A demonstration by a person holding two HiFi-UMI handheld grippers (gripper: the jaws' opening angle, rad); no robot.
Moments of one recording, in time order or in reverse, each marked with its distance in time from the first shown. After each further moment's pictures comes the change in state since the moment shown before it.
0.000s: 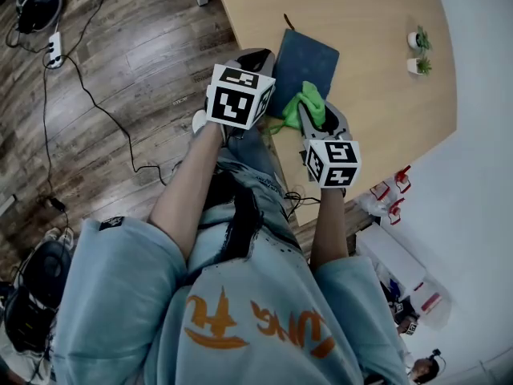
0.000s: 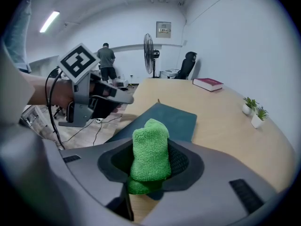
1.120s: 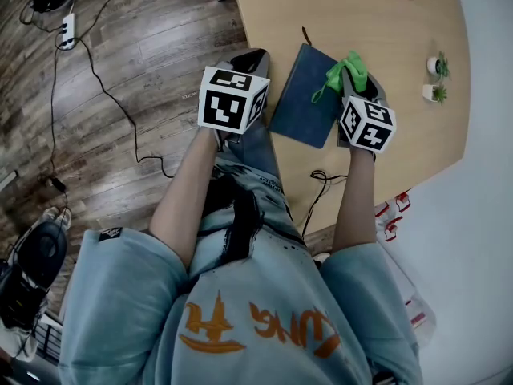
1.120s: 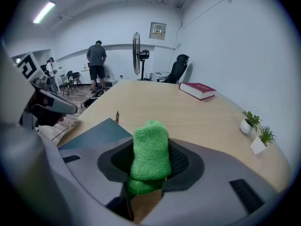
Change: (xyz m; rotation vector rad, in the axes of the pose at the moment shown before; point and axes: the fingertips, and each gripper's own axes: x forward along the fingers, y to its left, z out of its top) left arm 0.002 0.047 0.007 -0.075 0.021 0.114; right arm 0.085 -0.120 0.066 -0.007 -0.040 -0.121
